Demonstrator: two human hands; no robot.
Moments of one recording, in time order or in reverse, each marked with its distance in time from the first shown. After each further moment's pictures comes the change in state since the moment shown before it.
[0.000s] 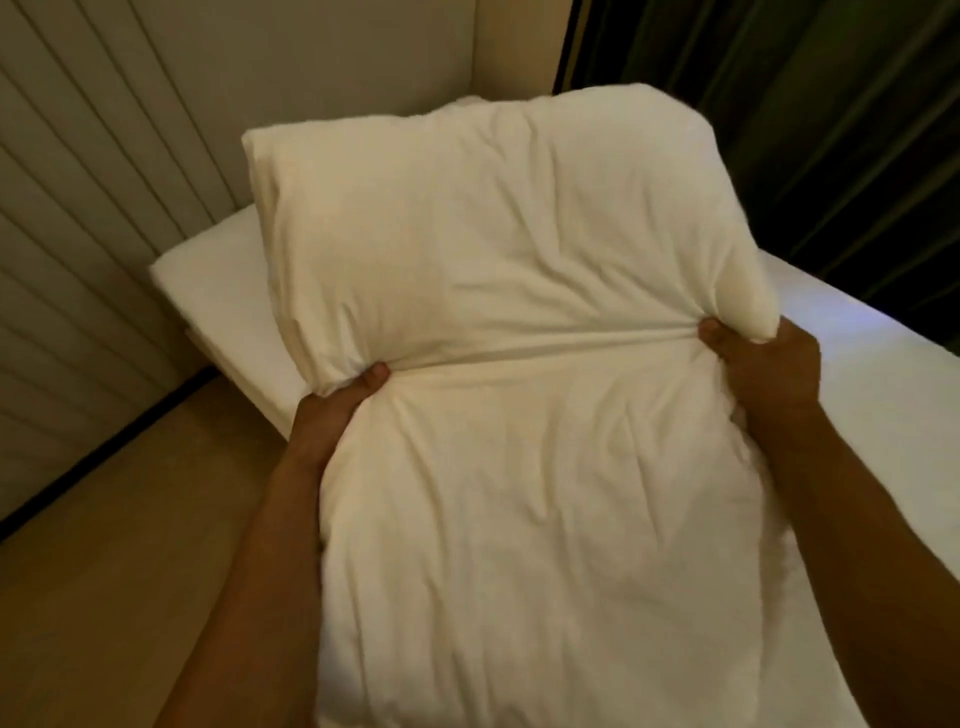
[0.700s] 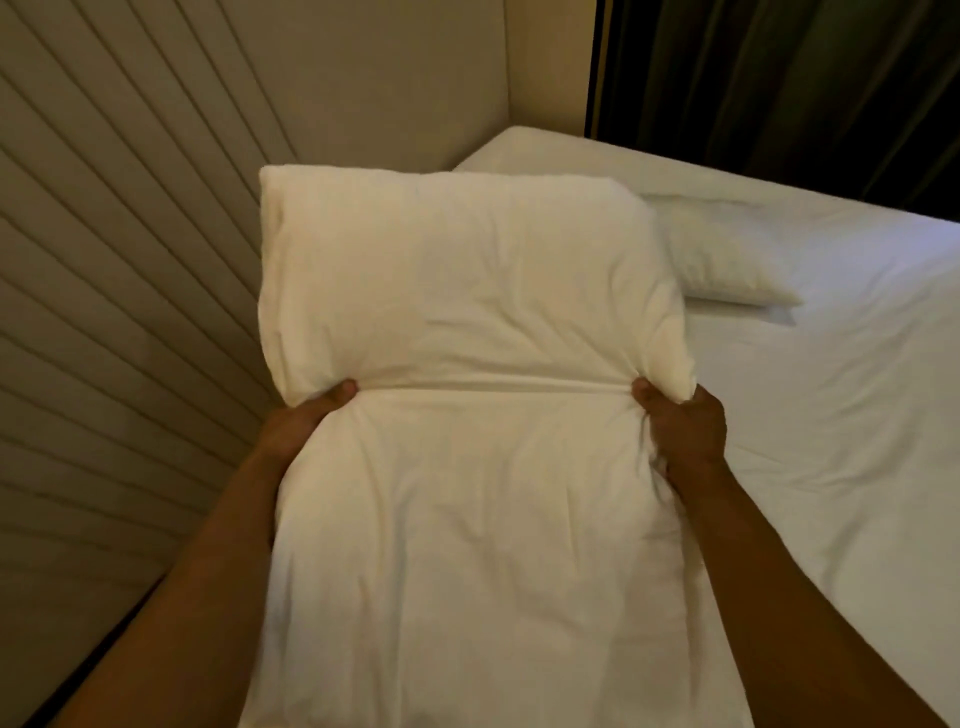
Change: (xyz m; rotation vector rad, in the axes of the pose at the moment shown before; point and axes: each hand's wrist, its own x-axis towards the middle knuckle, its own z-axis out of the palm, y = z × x) left_hand -0.034 0.036 -0.284 0.329 0.079 0.068; right_hand -0.274 0.046 0.155 0.186 -0.004 0.256
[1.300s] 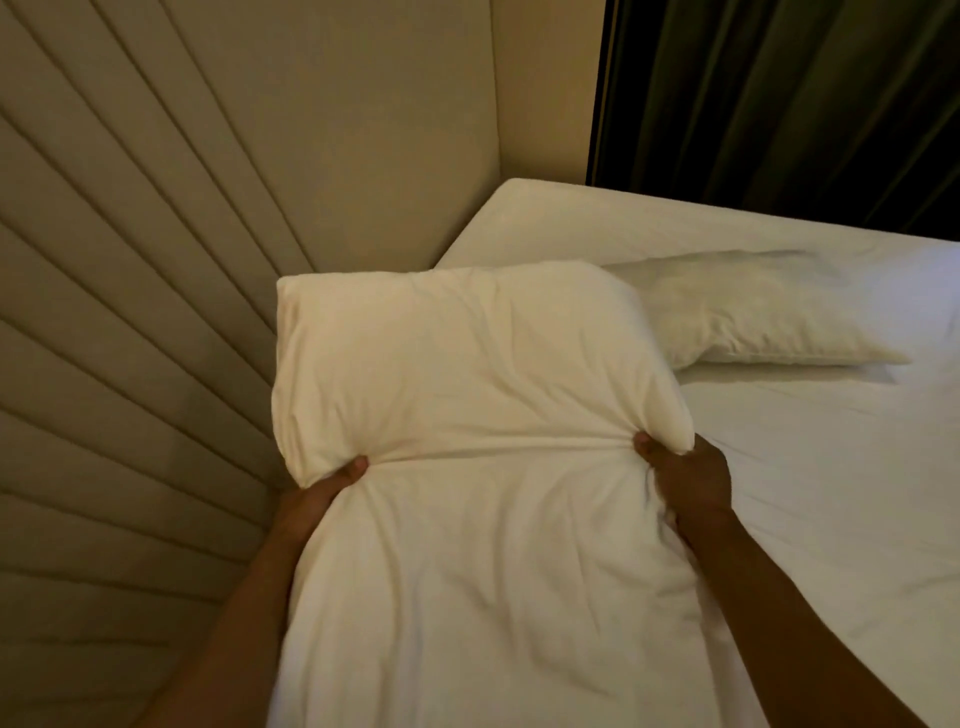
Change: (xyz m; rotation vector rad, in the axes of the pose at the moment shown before) left_hand 0.456 0.081 -0.124 0.088 -0.207 -0.140; right_hand 0.072 -0.084 0.342 -0.045 0.135 0.077
